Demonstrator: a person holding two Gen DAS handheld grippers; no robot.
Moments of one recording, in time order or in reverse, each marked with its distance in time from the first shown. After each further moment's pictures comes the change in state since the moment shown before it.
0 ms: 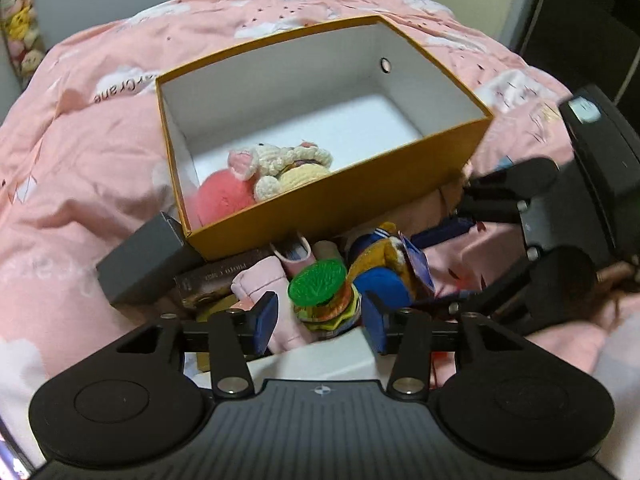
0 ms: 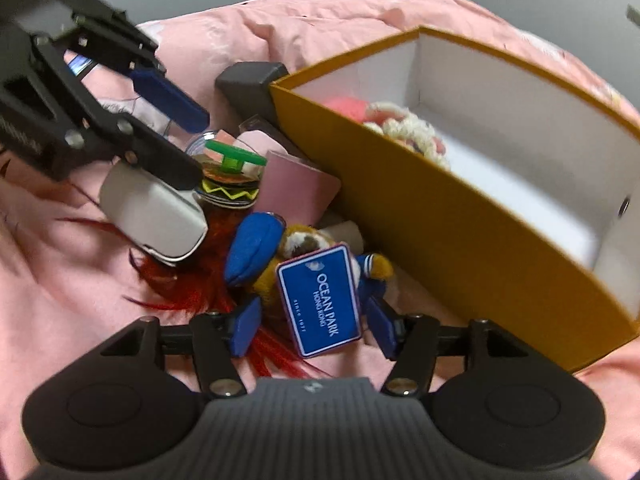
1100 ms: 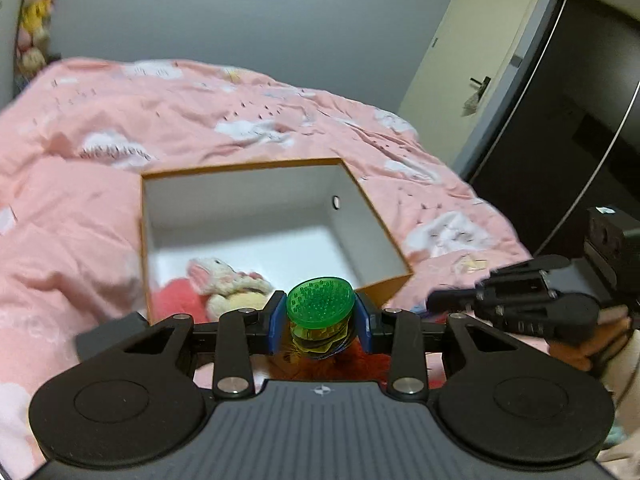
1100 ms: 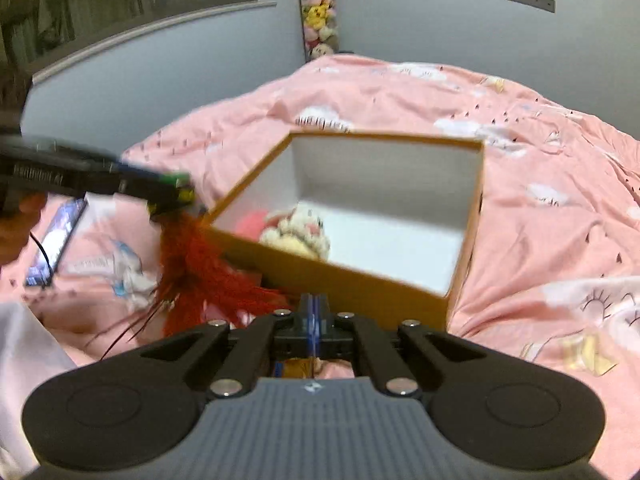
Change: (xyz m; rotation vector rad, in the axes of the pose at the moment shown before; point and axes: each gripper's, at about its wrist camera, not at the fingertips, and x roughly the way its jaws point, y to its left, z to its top) left arm -0.071 0.008 0.042 -0.171 -0.274 -0.219; right arm -0.145 -0.039 0.004 0.336 -0.255 -0.126
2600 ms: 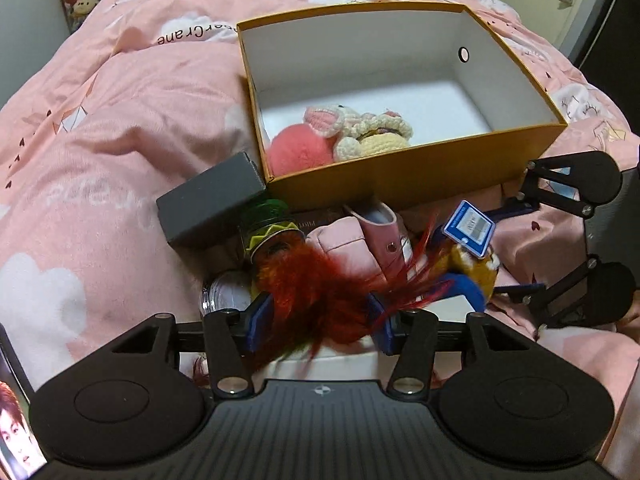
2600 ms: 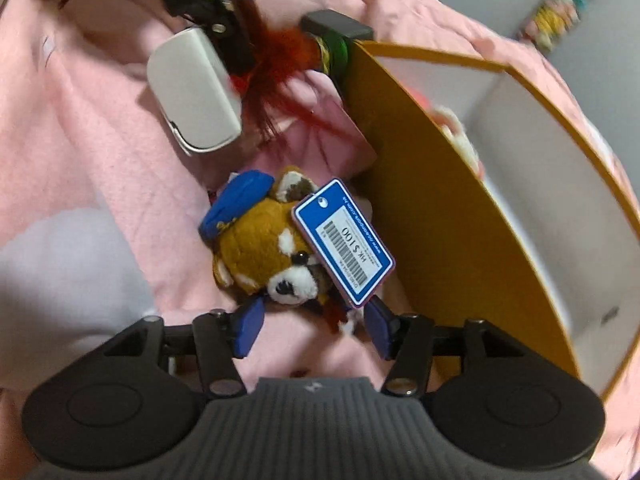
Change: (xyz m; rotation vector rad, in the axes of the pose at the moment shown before) left arm 0.048 0.051 -0.065 0.019 0.329 0.337; right arm 0.139 0.059 -0.068 -0.886 0.287 0.133
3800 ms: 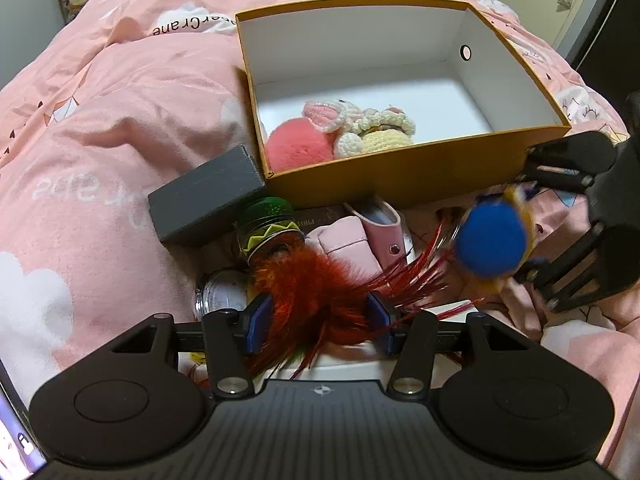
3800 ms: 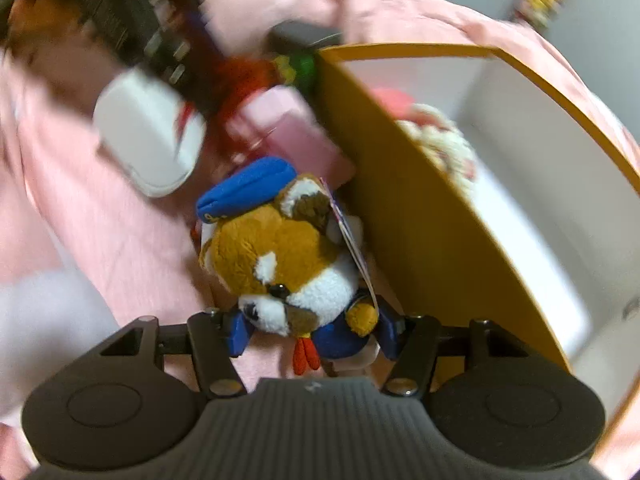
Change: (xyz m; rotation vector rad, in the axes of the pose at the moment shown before) left arm 0.006 0.006 0.003 -0.012 0.012 -0.027; right arm -0.013 -0.040 0.001 0.257 -0.027 0.096
